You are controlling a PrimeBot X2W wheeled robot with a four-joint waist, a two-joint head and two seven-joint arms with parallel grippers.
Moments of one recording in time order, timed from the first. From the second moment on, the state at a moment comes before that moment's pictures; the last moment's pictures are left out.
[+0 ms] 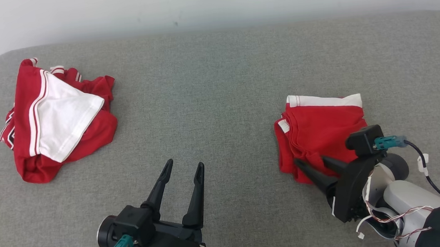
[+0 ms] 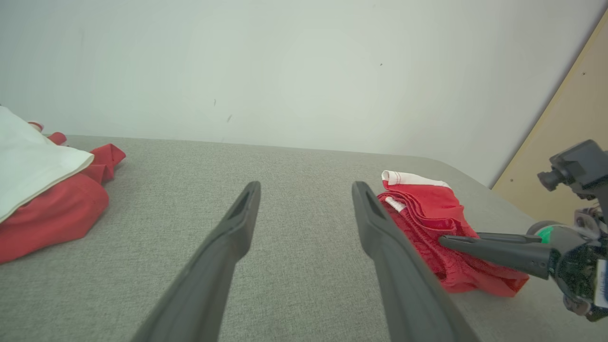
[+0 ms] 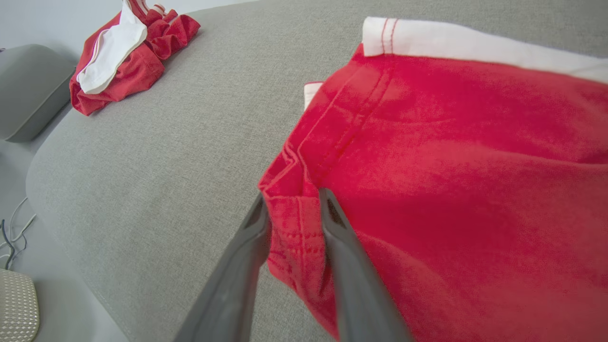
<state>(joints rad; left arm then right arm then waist) -0.20 0.09 -0.45 0.16 -0.44 0.04 -0.25 -0.62 -0.43 0.93 0.45 0.98 0.12 0.08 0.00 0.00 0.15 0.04</state>
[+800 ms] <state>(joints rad) -0.15 0.10 -0.44 0.16 -0.44 0.04 -0.25 -0.51 -0.48 0.80 0.32 0.98 0.01 -0.14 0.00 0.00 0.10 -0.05</state>
